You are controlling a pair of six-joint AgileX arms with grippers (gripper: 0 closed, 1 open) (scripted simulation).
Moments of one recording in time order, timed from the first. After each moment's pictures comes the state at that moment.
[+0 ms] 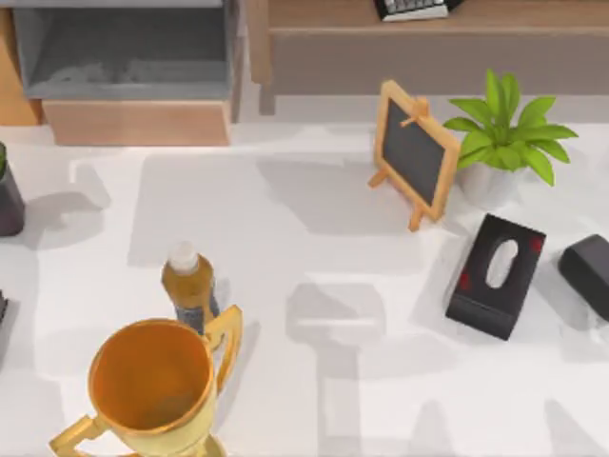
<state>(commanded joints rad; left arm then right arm) 0.22 1.17 0.75 0.23 0.37 1.23 0.00 0.00 0.00 0.00 0.00 0.00</state>
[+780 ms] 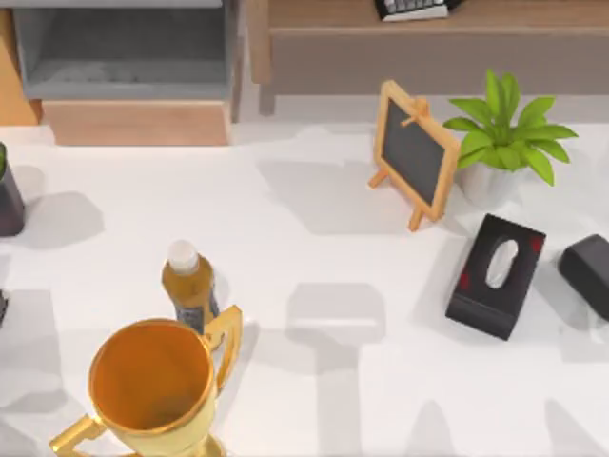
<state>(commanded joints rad) 0.92 1.12 0.29 0.06 0.80 2.19 0.00 0.00 0.00 0.00 0.00 0.00</state>
